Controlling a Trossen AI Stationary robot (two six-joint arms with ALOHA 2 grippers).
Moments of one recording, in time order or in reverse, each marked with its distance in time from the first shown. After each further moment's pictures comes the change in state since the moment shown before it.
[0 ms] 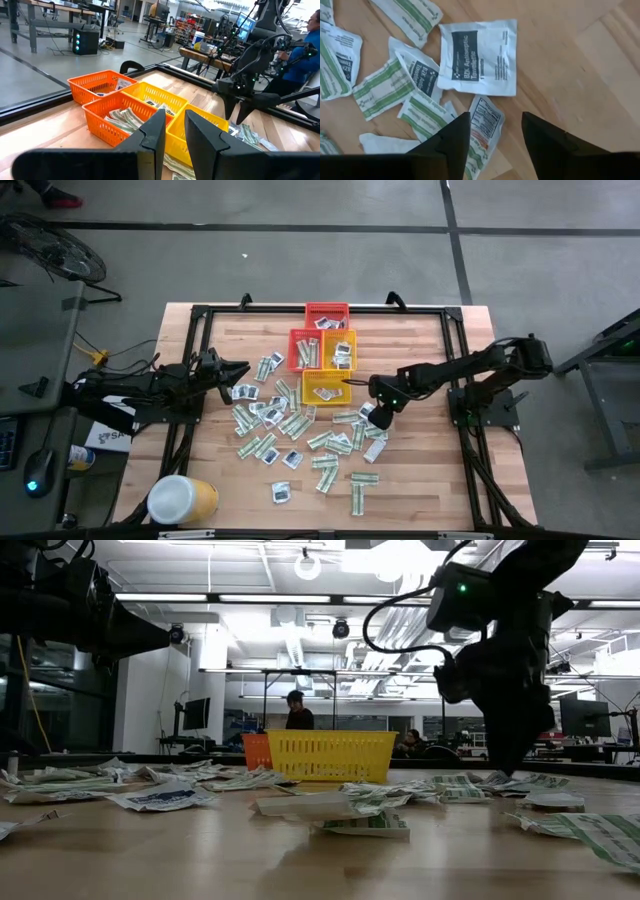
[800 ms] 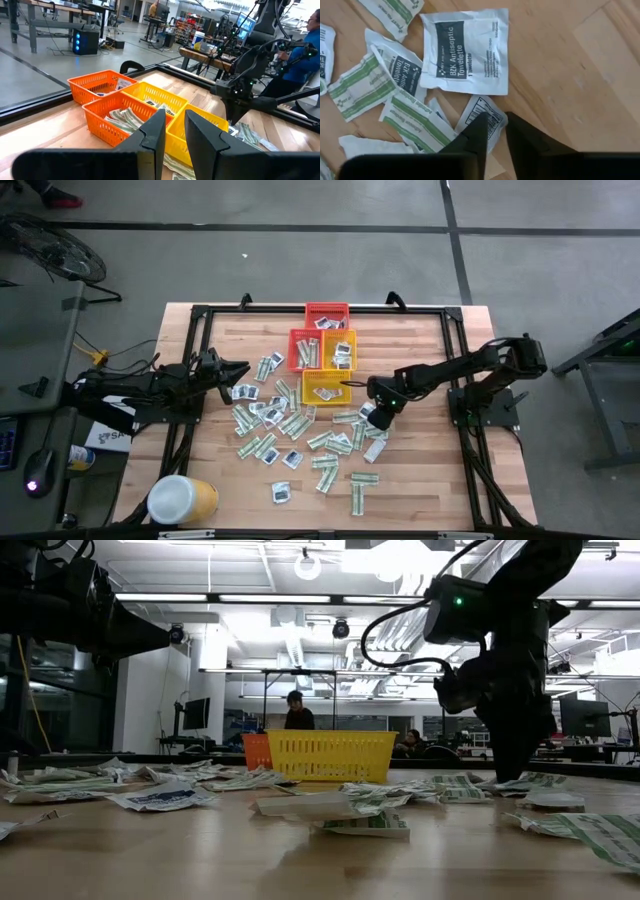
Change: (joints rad) left arm 0.000 0.000 0.000 0.000 0.000 0.000; right arm 0.000 0.051 0.000 0.004 -0.012 -0.013
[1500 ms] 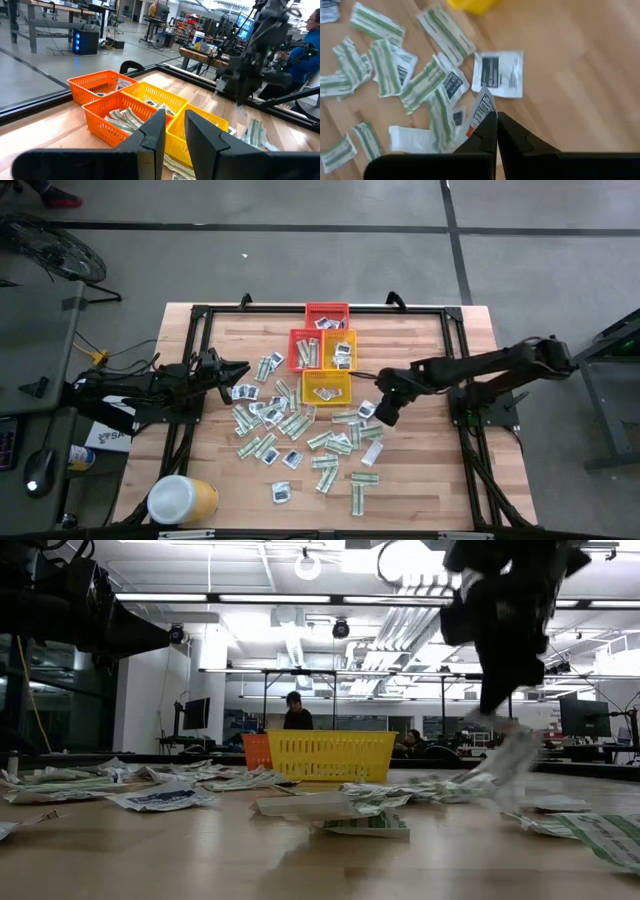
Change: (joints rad) left arm 0.000 0.000 0.000 0.000 0.000 0.000; right arm 0.035 -0.252 0.073 -0.138 0.112 -0.067
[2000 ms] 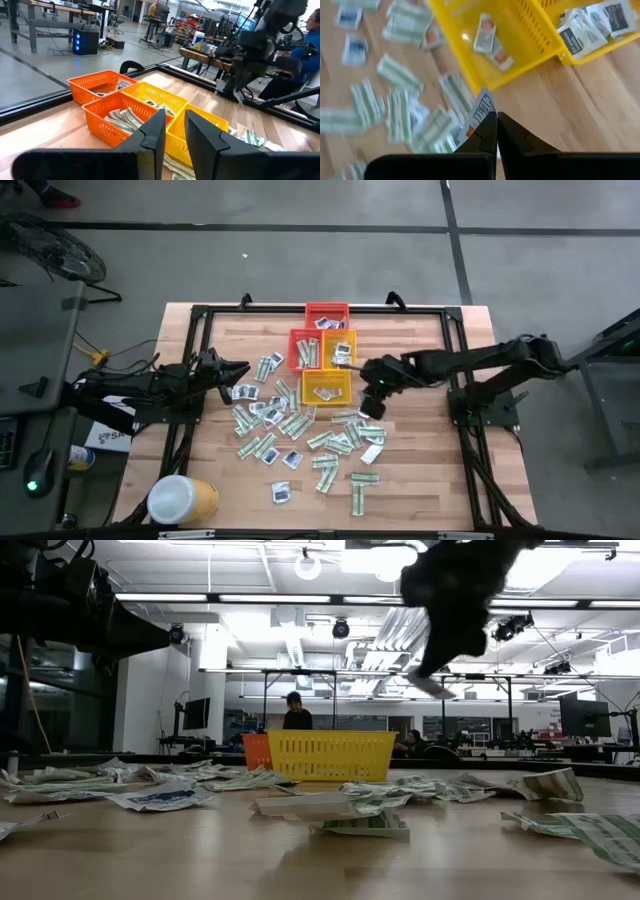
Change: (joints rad) left arm 0.000 0.000 0.000 0.000 0.000 0.000; right arm -0.023 0.115 0.223 -0.001 0.119 -0.163
